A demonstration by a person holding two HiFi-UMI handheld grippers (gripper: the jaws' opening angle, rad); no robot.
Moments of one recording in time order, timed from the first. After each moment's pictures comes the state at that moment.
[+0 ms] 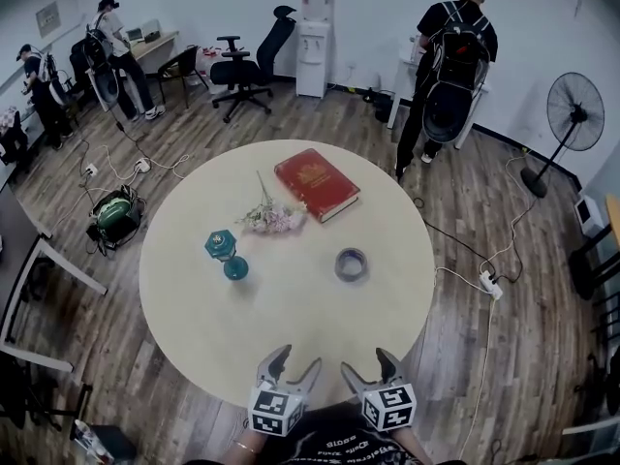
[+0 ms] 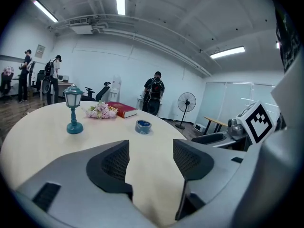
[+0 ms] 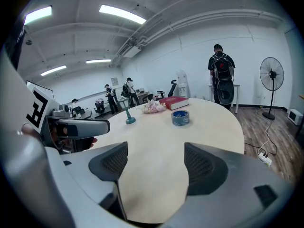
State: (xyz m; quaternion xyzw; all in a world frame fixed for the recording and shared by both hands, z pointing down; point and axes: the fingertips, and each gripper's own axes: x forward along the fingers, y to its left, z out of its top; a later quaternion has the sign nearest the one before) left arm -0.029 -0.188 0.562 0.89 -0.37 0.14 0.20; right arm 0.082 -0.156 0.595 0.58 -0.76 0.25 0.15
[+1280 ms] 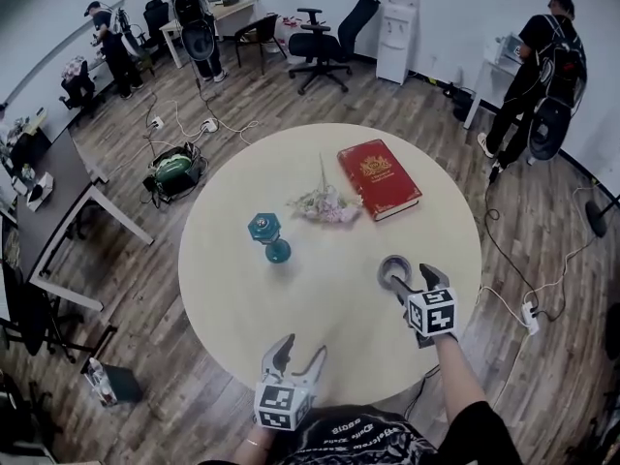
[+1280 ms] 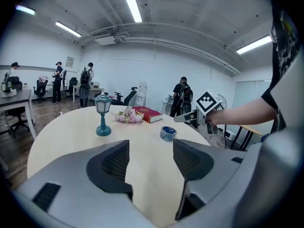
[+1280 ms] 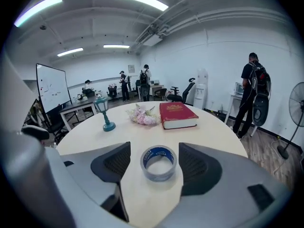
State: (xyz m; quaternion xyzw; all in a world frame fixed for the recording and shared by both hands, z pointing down) left arm -0.053 -0.227 0.558 0.81 -0.53 0.13 0.21; right arm 0.156 -0.403 0.586 0.50 -0.81 0.19 0.25
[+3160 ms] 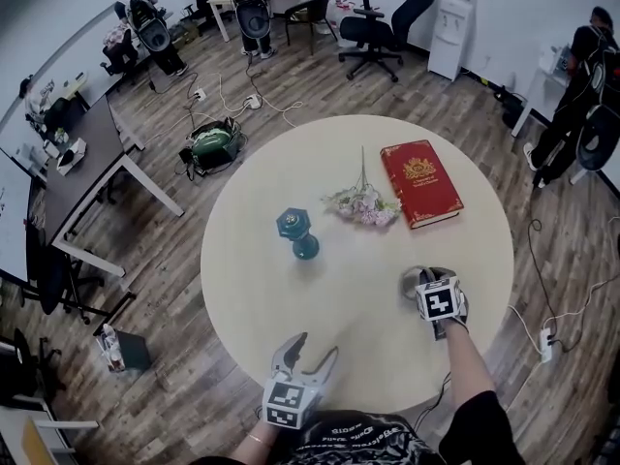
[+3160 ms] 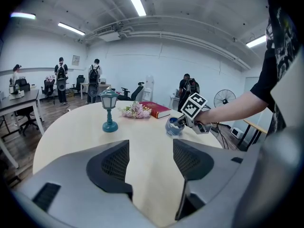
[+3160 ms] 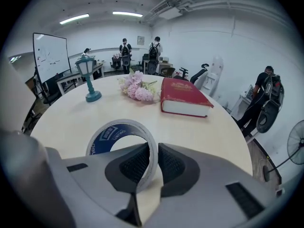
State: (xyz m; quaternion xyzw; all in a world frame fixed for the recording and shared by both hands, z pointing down) left arm -0.060 -0.252 0.574 0.78 -0.57 0.16 0.23; right arm 0.148 -0.477 0.672 0.45 -0.77 0.17 0.42
